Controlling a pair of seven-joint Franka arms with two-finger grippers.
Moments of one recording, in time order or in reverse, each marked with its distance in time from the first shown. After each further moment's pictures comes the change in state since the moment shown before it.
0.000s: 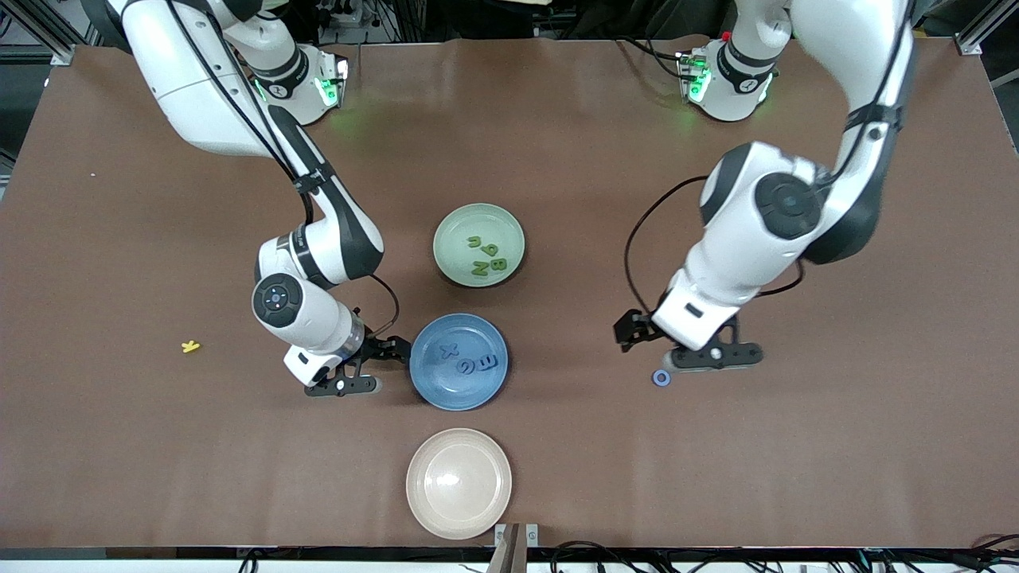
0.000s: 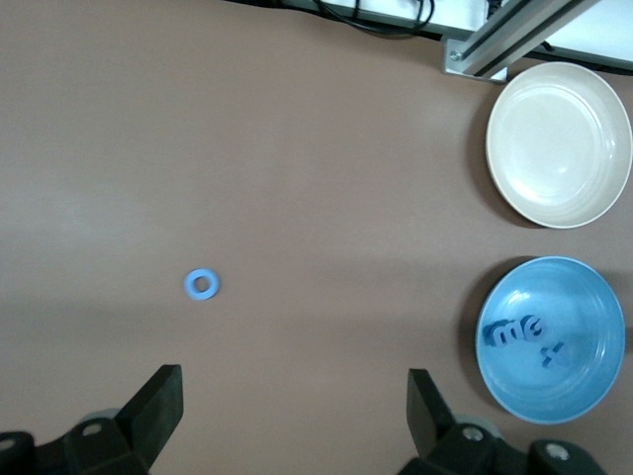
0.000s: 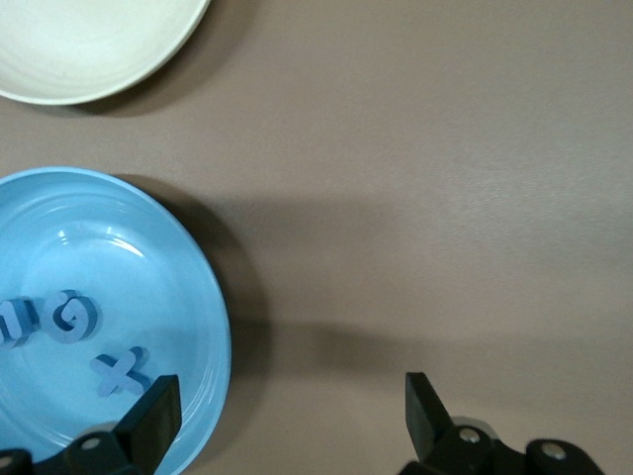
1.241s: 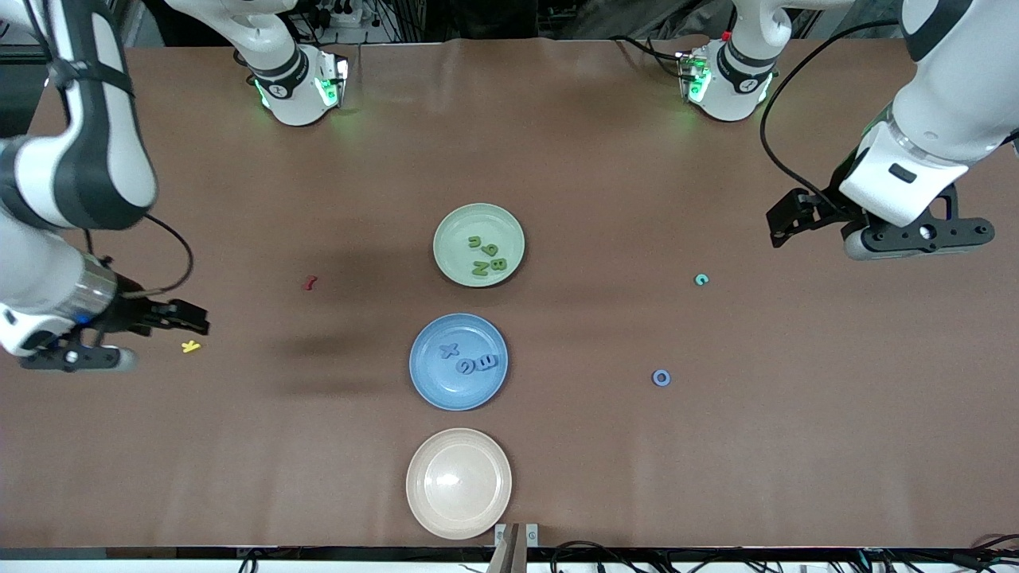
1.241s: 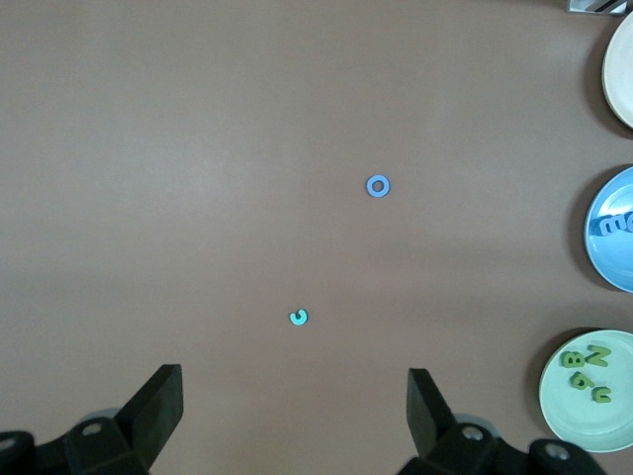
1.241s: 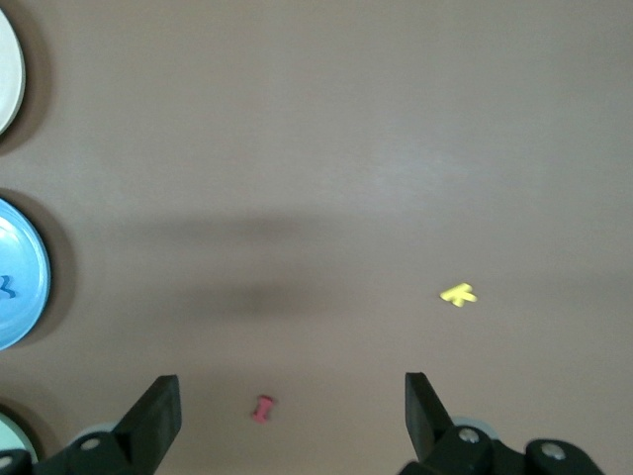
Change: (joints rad) left arm 0.165 -0.344 0.006 0.002 0.044 -0.513 0.172; right arm -0.262 -0.395 -0.120 0.005 -0.018 -0.458 -0.263
